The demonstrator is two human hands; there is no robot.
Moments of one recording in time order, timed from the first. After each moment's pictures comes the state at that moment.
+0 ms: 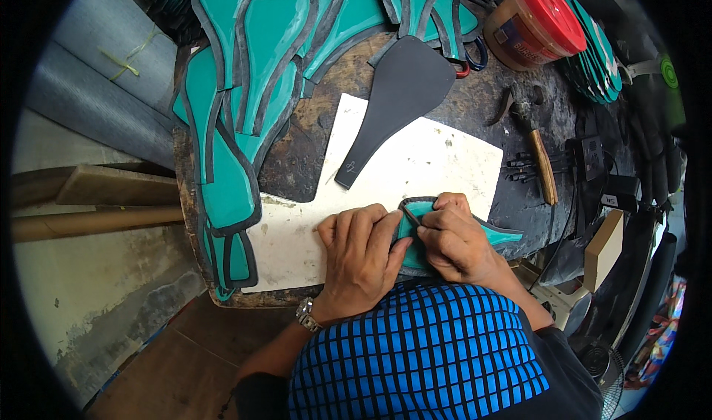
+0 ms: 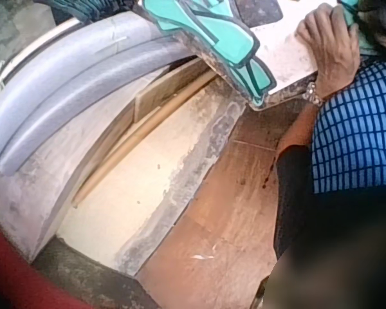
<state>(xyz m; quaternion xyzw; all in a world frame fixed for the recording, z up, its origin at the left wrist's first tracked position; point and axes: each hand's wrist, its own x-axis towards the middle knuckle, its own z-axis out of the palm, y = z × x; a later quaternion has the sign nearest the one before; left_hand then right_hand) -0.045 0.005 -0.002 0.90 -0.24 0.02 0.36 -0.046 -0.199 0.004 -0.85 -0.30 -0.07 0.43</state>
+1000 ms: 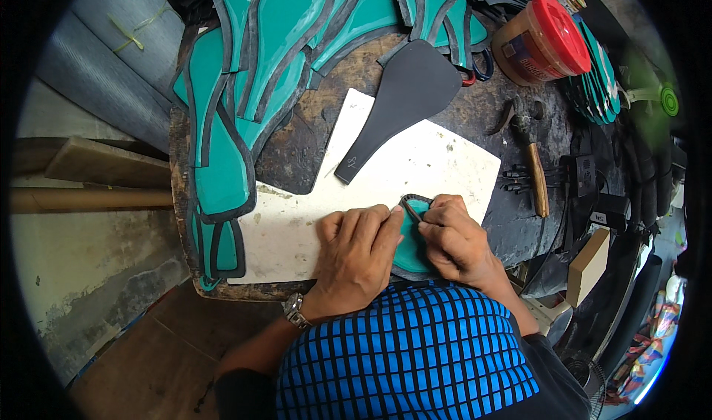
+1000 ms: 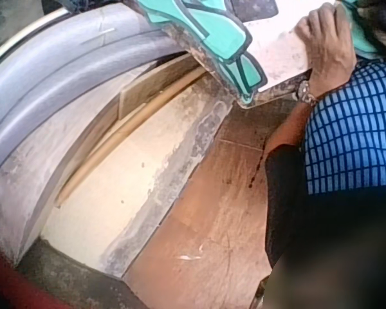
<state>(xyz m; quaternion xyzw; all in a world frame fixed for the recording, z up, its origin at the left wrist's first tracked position) -0.043 0.005 -0.001 0.89 -0.28 0.03 0.36 -0.040 -0.204 0.007 -0.85 -0.30 -0.05 0.44</state>
